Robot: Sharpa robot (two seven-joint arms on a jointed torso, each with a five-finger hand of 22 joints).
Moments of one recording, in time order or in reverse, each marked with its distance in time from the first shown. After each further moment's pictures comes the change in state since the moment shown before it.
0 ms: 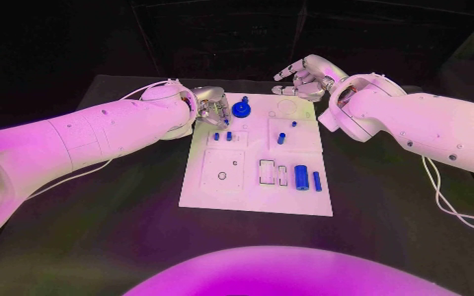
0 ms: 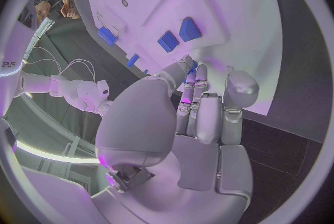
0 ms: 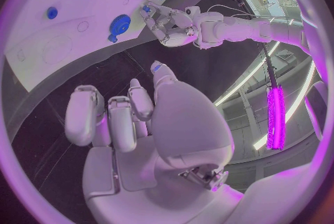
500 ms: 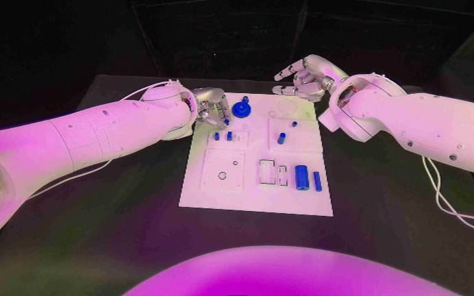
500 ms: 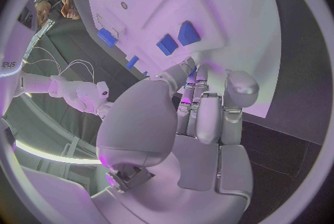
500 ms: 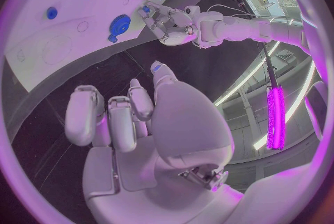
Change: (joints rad) left arm -0.003 0.002 -0.002 -0.005 0.000 0.011 -0.002; left_hand -0.022 -0.022 0.010 -0.001 0.000 -0.064 0.019 -0.051 -0.025 -0.017 0.017 -0.036 -0.009 -0.005 0.005 0.000 -0.011 0.000 0.000 0.000 -0.006 0.001; right arm 0.000 0.000 0.000 0.000 0.000 0.001 0.000; right_hand 0.000 0.000 0.000 0.000 0.000 0.000 0.000 0.000 0.000 0.000 0.000 0.000 0.000 0.000 0.000 0.000 0.000 0.000 0.000 0.000 0.000 0.000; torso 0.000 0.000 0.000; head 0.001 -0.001
